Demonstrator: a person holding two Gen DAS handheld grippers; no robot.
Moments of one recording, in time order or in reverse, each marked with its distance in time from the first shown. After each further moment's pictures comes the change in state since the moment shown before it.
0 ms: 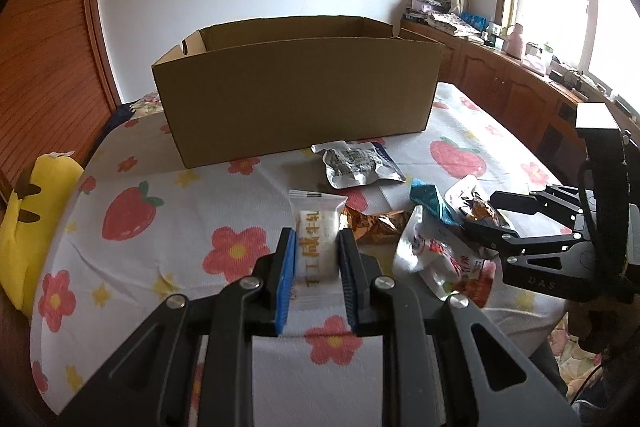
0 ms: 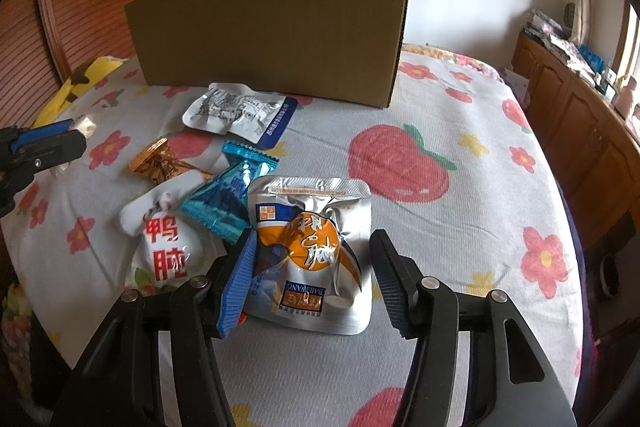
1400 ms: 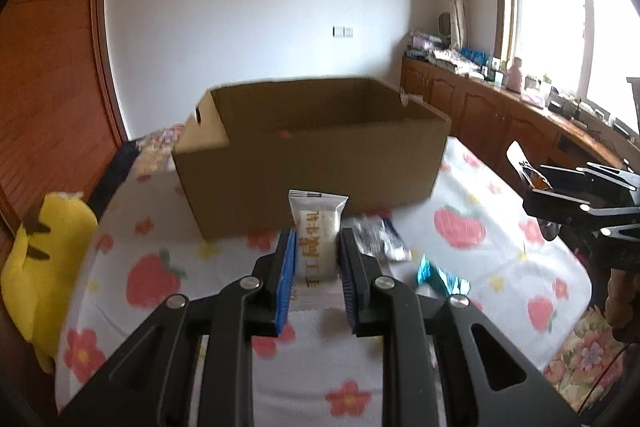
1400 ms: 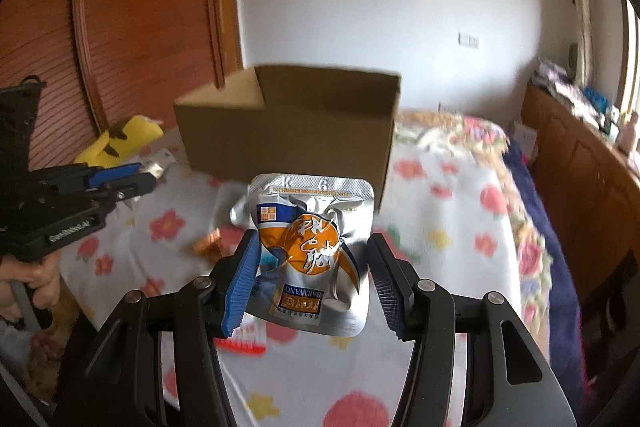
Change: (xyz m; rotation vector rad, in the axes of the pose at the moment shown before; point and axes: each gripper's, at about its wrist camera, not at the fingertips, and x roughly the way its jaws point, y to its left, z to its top) left arm -0.020 0.014 0.058 -0.003 -0.148 0.009; right arm -0.089 -0.007 0.048 -0.032 -0.226 0.076
